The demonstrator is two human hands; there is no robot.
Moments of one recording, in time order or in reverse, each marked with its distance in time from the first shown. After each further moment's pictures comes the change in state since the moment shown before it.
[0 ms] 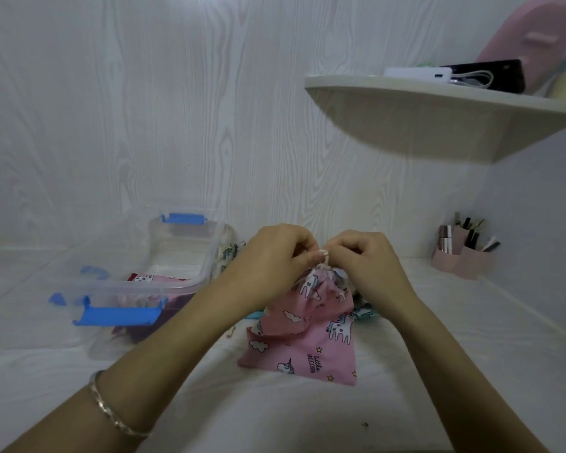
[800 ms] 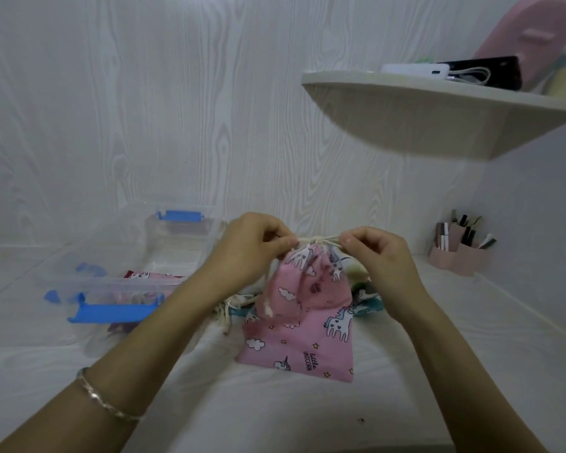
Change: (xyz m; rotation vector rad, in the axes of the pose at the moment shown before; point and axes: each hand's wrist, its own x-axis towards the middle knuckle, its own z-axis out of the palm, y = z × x) left_hand 0.005 -0.021 -0.007 -0.224 0.059 -0.097; right_hand -0.003 0.019 -0.014 0.252 0.044 0.017
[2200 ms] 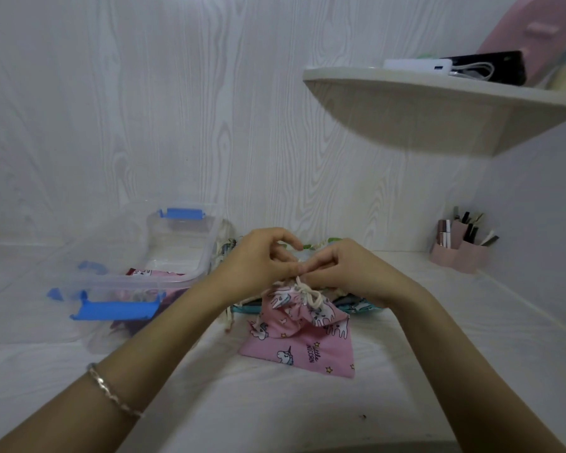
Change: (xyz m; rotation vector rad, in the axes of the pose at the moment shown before) left_hand -0.001 -0.020 0.011 -0.083 -0.139 -0.058; right_hand 0.011 -0.011 0.018 -0.211 -0.513 0.227
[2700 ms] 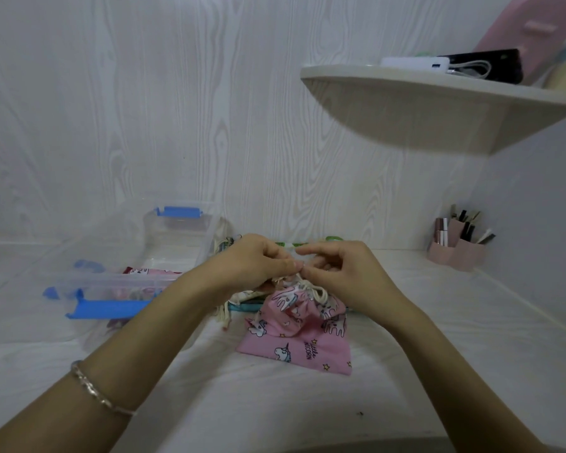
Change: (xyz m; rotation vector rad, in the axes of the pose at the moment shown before) left_hand -0.004 0.008 -0.006 -0.147 -0.161 -0.230; right_hand -0.011 0.011 0.015 -0.046 0.274 -0.228
